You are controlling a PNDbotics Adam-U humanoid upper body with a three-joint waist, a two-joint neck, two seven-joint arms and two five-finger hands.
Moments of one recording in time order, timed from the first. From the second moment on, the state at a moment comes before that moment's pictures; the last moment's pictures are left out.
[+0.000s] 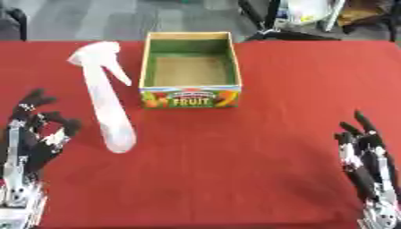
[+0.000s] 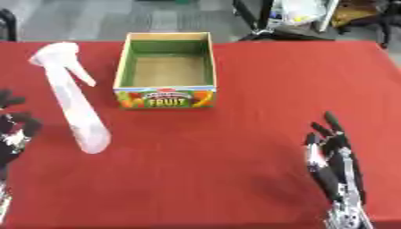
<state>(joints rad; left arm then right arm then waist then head) -0.11 0.26 0.09 -1.69 0.01 -0.15 0.14 -0.09 -0.19 0.07 -1.50 0.00 -0.47 -0.17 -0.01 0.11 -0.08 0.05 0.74</state>
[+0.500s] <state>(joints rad) -0.25 0.30 0.01 -1.59 0.06 -0.11 0.11 -0.09 -0.19 0.07 -1.50 0.00 -0.47 -0.17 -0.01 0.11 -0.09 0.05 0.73</state>
